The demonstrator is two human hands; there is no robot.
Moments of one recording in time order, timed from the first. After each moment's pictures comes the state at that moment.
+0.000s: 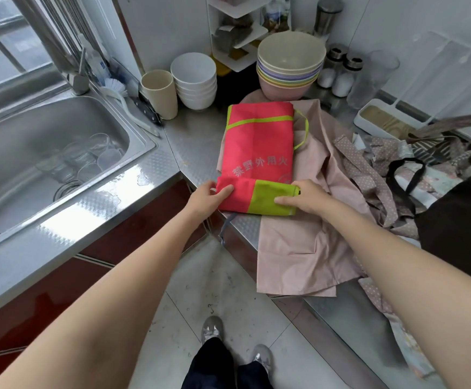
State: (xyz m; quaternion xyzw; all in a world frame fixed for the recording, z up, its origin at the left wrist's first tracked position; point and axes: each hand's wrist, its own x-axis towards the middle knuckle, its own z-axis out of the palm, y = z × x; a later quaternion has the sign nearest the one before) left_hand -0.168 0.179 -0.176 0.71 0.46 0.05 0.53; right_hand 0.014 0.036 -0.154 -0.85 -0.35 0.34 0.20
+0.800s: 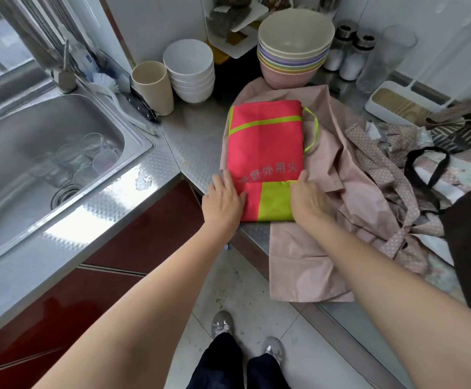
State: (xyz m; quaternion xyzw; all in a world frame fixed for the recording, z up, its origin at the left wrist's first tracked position) left_hand -0.138 0.164 -0.196 0.90 0.43 0.00 0.10; right_hand -0.015 0.064 -0.180 -0.96 -0.24 0.16 0.05
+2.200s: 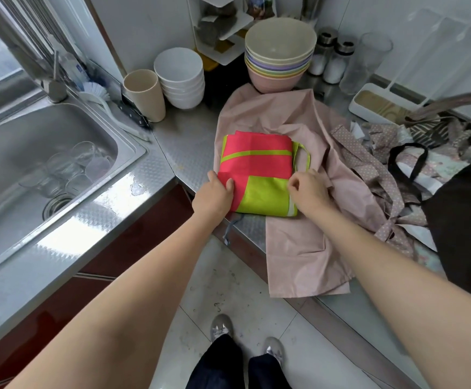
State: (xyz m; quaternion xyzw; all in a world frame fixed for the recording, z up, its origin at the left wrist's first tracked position) left_hand -0.135 0.179 -0.173 0.81 0.50 -0.02 0.30; right_hand -0.002 0.050 -0.173 -0.93 -0.29 0.14 0.20
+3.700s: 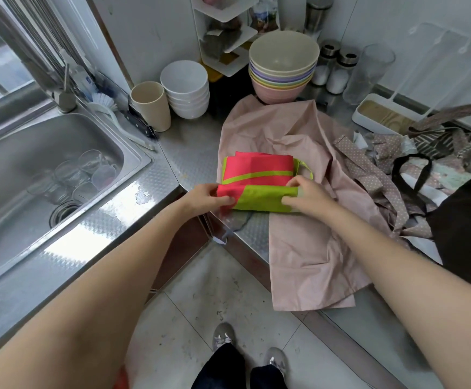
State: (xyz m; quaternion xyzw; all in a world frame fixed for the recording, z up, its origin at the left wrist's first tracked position) left_hand -0.158 0.225 -0.156 0.78 0.34 -0.09 0.52; right_hand 0.006 0.049 -0.154 -0.87 -0.32 0.27 0.25
